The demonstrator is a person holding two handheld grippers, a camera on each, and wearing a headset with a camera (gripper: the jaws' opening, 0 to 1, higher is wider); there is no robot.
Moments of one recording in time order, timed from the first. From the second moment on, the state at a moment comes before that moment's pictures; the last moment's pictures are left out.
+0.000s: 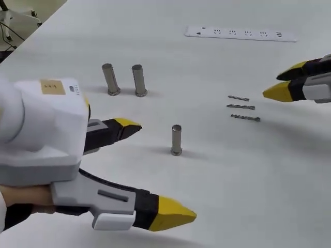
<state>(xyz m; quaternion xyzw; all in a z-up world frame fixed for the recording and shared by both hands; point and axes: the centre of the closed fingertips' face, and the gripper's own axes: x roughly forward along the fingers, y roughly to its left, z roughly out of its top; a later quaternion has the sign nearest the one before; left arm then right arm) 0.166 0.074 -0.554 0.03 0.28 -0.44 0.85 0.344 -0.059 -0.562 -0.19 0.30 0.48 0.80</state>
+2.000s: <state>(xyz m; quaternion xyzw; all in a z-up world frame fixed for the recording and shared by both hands) 0.174 0.097 -0.549 0.04 0.27 -0.41 0.87 0.361 -0.023 -0.616 -0.42 0.34 0.51 0.67</state>
